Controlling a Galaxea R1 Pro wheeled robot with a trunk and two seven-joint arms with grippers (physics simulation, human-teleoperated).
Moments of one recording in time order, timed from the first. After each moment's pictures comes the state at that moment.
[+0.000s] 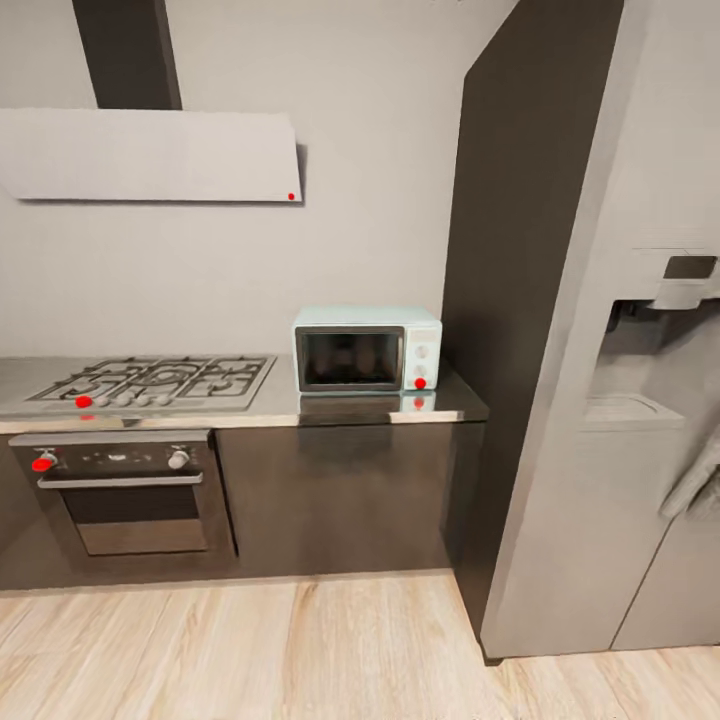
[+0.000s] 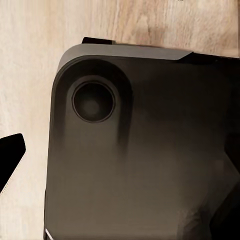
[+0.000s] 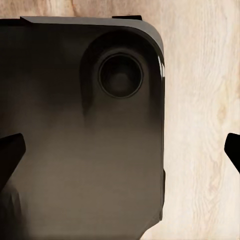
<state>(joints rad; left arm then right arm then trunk) 0.00 -0.03 0.01 -0.04 0.12 -0.09 0.00 0.00 -0.01 -0.02 0.00 -0.02 -0.06 0.00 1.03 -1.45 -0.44</state>
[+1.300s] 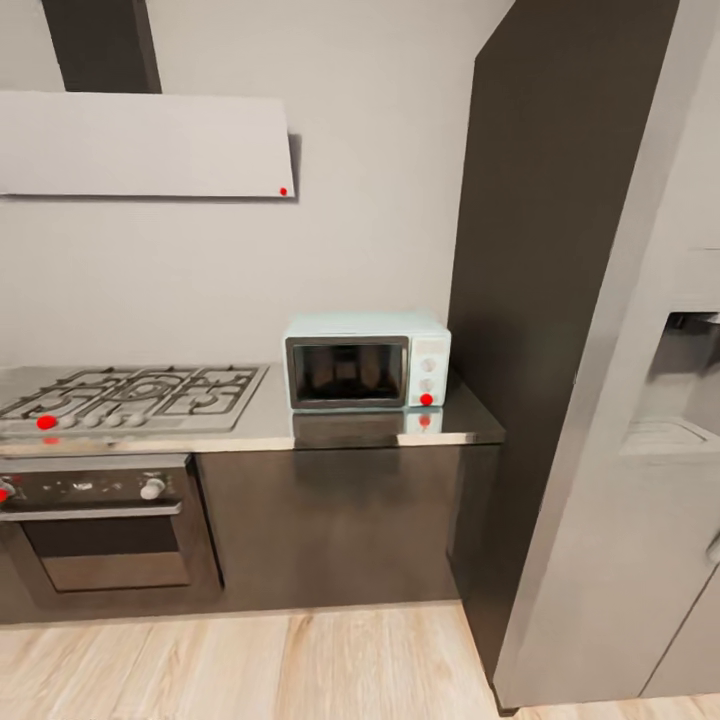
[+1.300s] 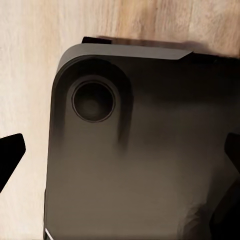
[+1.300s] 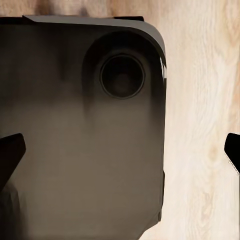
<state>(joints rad) 0.00 -0.02 0.01 -0.04 0.12 -0.08 0.00 0.00 -0.01 -0.01 0.00 -0.01 -0.06 0.00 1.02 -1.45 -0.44</state>
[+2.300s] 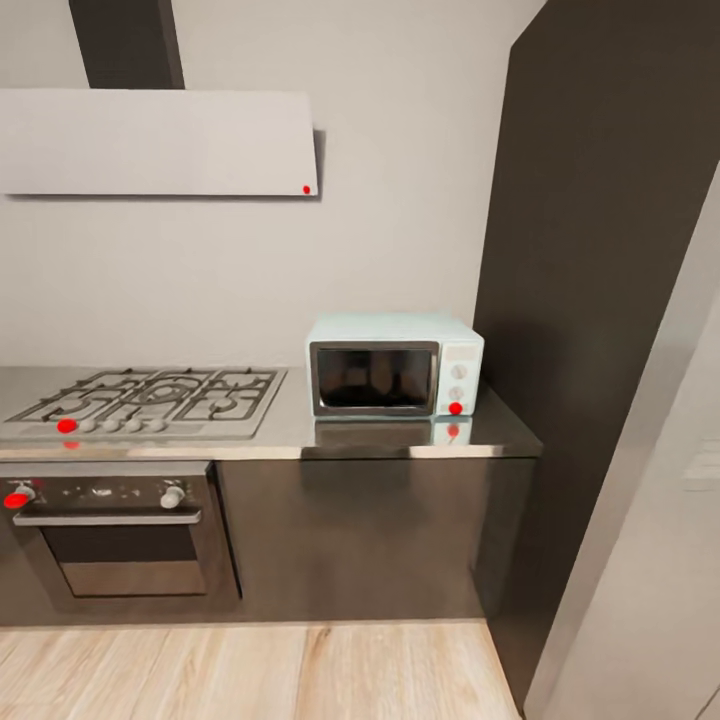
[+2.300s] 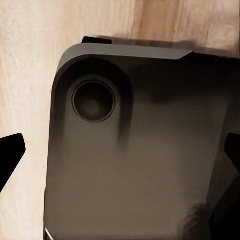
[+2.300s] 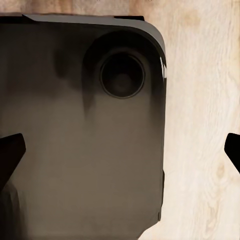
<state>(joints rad) 0.00 -0.02 0.01 -0.04 0.12 -0.08 0.00 0.00 -0.01 -0.01 0.00 0.00 -0.06 0.00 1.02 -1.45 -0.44</state>
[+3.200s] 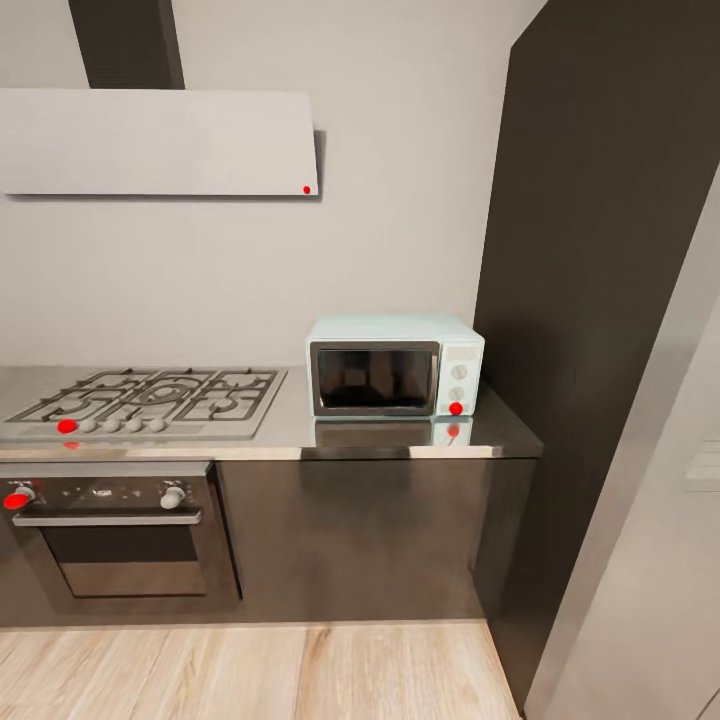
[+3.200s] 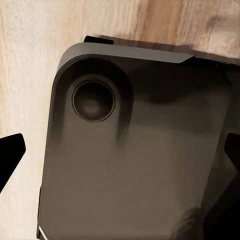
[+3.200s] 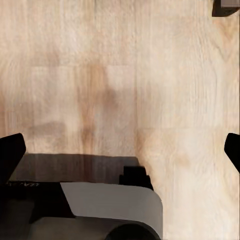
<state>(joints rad) 0.00 -0.03 0.01 -0.04 0.16 -0.09 0.01 0.00 0.00 -0.01 -0.60 0.01 0.20 0.02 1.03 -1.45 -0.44</state>
